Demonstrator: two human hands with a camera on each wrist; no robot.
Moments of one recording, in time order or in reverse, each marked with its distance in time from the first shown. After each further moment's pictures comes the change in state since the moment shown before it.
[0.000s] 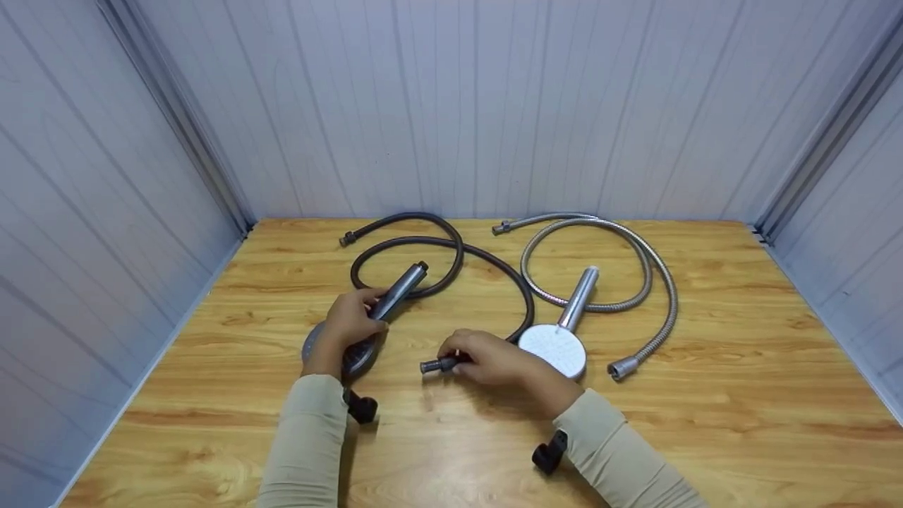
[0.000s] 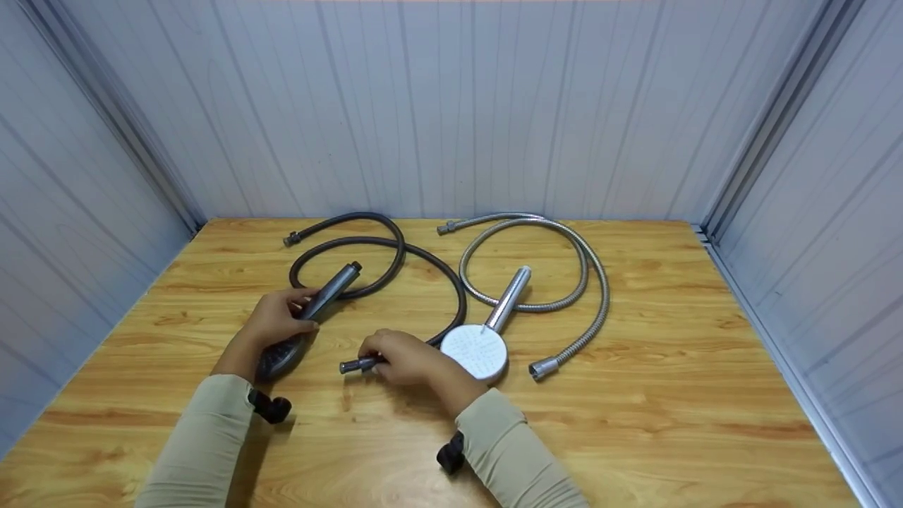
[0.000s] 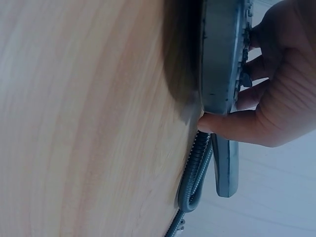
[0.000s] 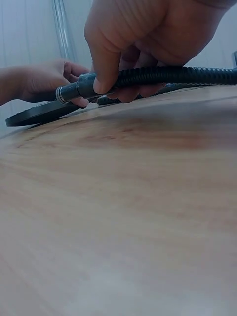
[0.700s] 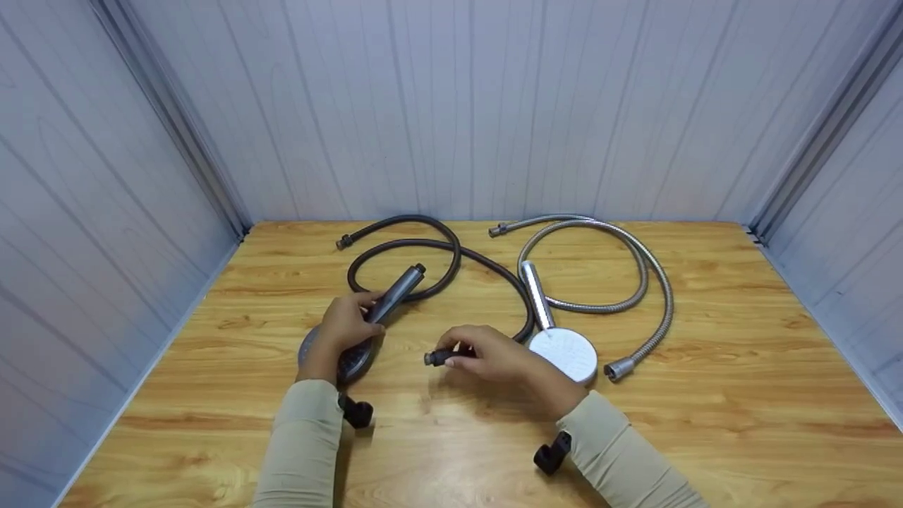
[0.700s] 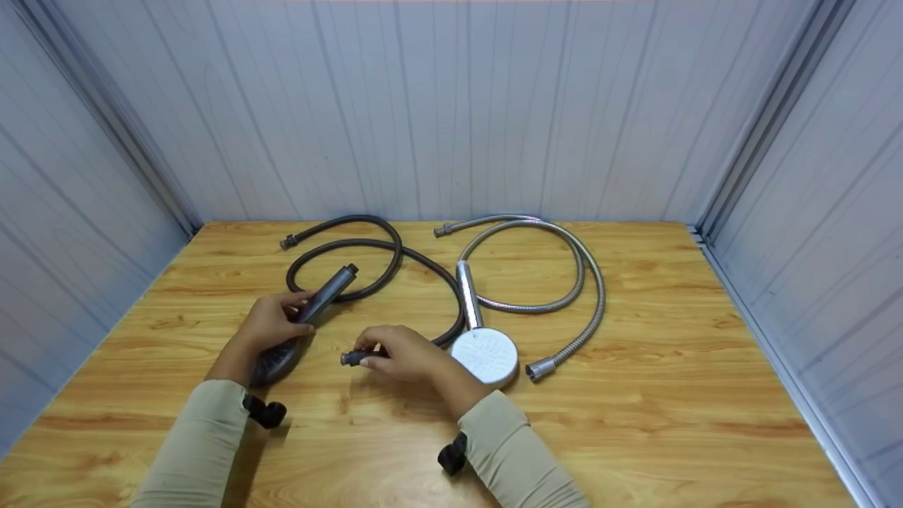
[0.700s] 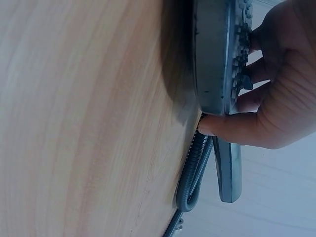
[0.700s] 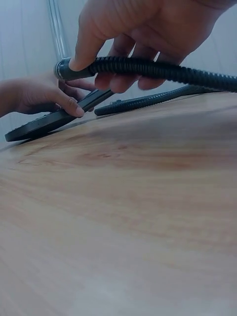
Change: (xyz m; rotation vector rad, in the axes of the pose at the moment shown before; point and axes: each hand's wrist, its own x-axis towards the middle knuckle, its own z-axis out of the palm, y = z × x) left_hand -0.002 0.001 -0.002 -0.009 0.014 0.012; right_hand -0.005 -0.006 -0.009 0.255 0.083 0.103
